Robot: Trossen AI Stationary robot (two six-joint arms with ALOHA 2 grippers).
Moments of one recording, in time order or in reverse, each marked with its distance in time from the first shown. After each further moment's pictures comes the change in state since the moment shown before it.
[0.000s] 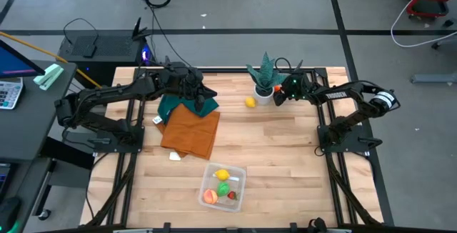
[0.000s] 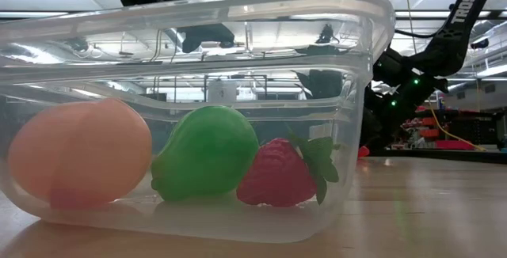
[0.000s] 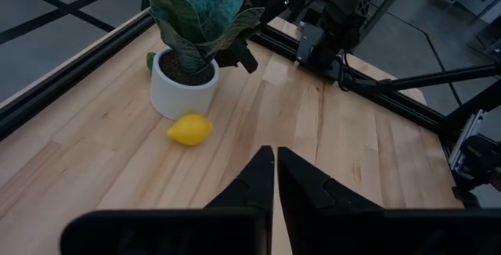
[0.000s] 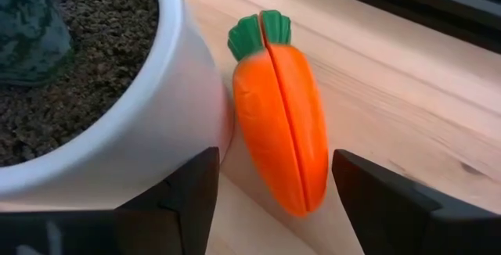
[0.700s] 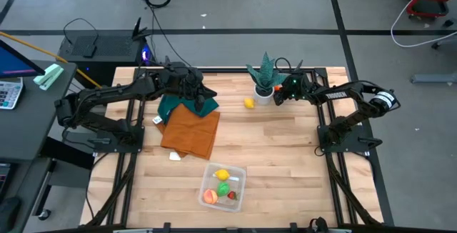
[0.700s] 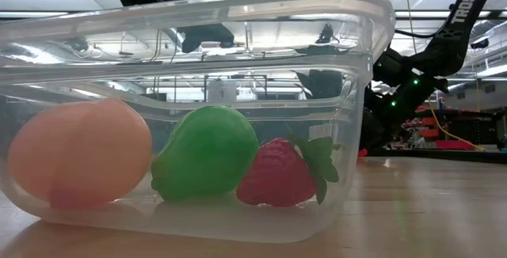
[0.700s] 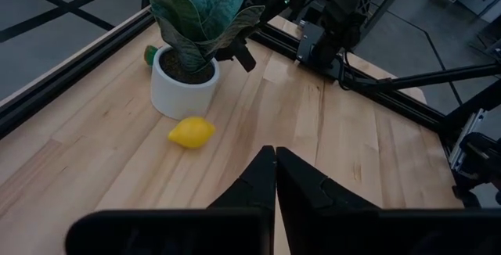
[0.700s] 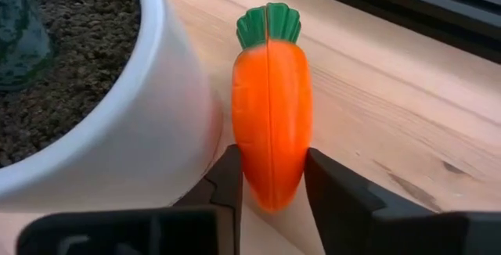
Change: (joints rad) left arm 0.000 0.000 0.000 -0.004 0.000 0.000; right arm 0.000 0.000 0.000 0.000 0.035 -0.001
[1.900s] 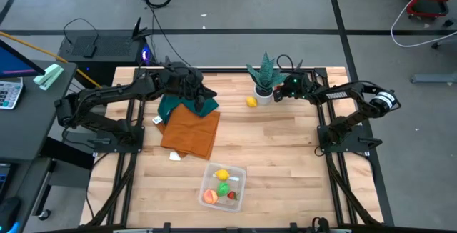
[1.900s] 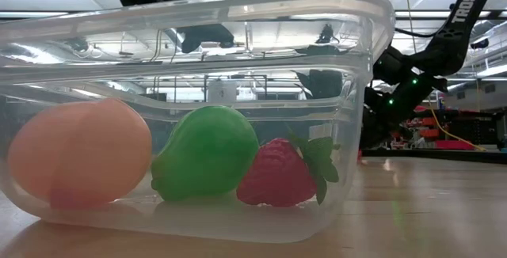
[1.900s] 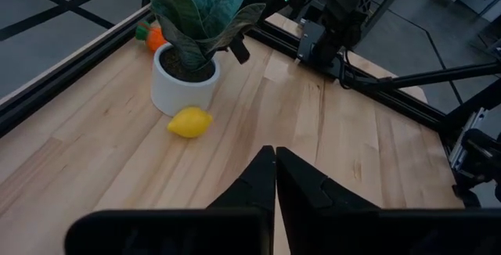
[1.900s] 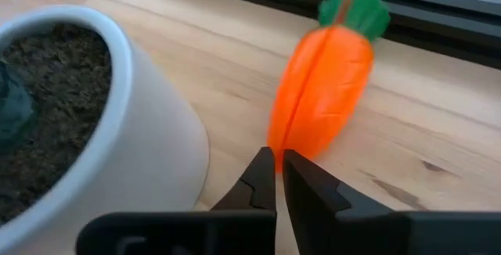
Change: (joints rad) left arm 0.000 0.000 0.000 -0.006 0.000 0.000; right arm -0.003 -0.007 0.000 0.032 0.045 0.127
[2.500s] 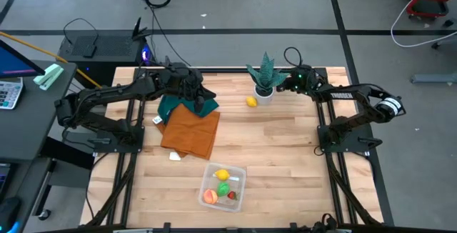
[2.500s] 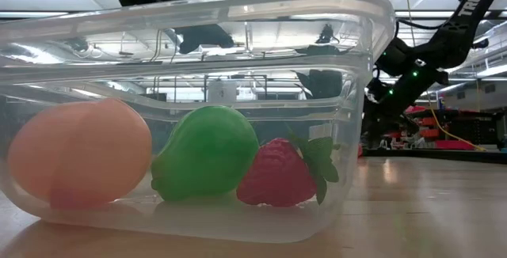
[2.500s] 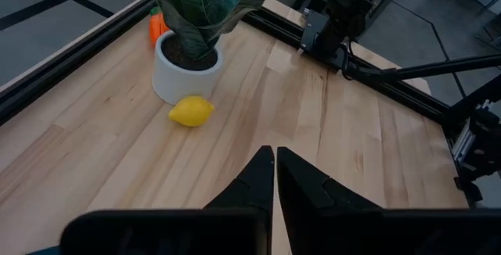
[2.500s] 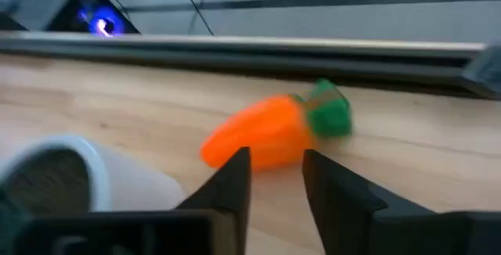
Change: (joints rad) left arm 0.000 0.000 0.000 -0.032 0.000 0.003; right arm -0.058 -0.086 0.020 -0.033 0.060 0.186
